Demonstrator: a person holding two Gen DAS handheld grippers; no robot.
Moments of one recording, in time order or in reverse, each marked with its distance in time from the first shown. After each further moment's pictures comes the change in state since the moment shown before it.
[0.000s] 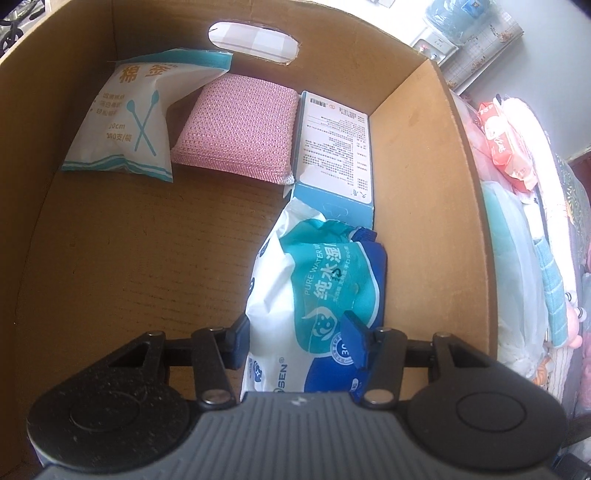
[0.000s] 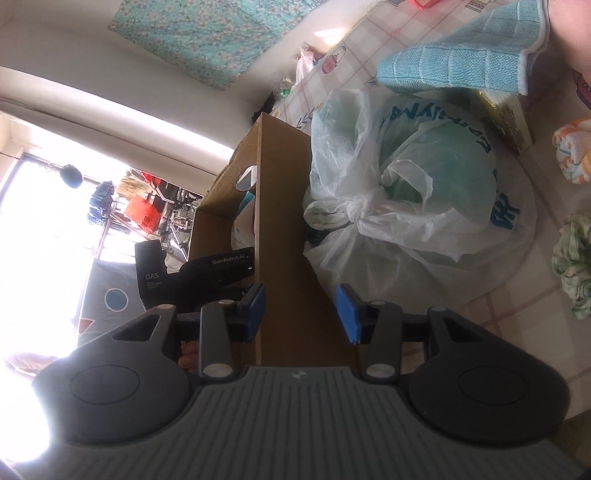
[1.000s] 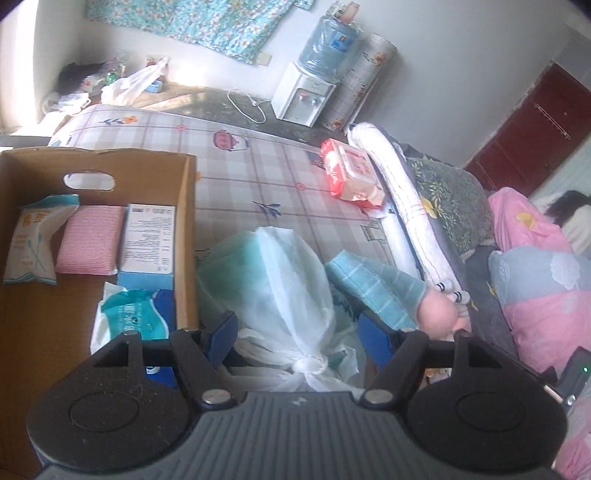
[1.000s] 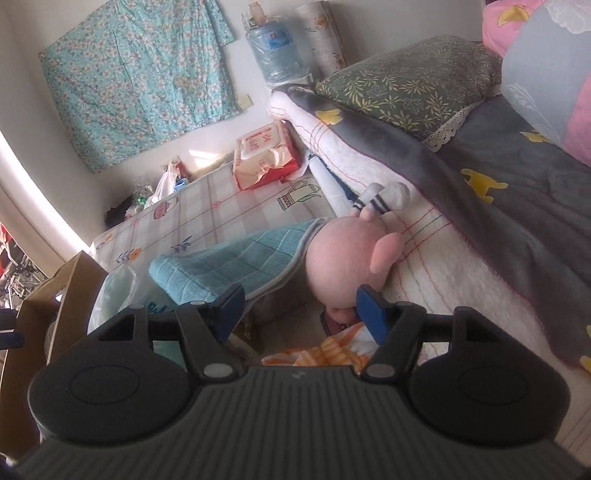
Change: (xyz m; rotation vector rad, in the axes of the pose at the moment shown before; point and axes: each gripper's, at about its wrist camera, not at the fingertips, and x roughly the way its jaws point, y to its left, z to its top) left arm -0.103 -0.157 -0.036 0.279 -0.205 -0.188; right arm -0.091 -0.090 0.090 -0.204 -0.439 -0.582
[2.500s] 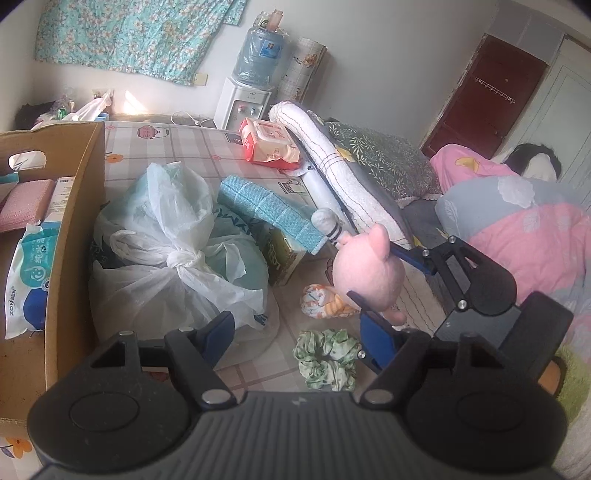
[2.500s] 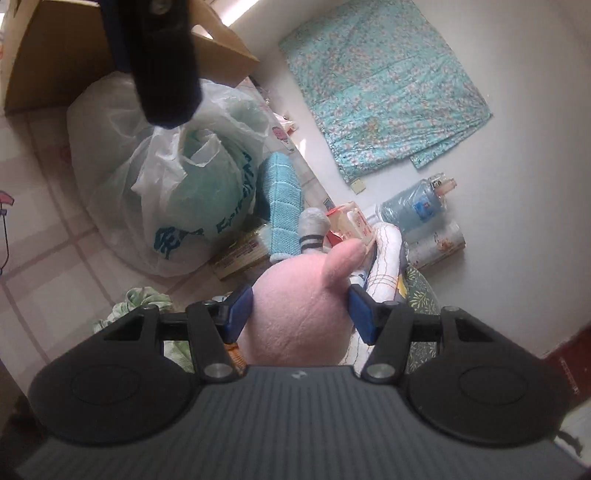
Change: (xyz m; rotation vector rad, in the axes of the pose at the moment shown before) left arm 0.012 -0.081 -0.133 0.149 -0.099 -0.072; right arm -0.037 0.090 -0.143 -1.475 -0.284 -0.141
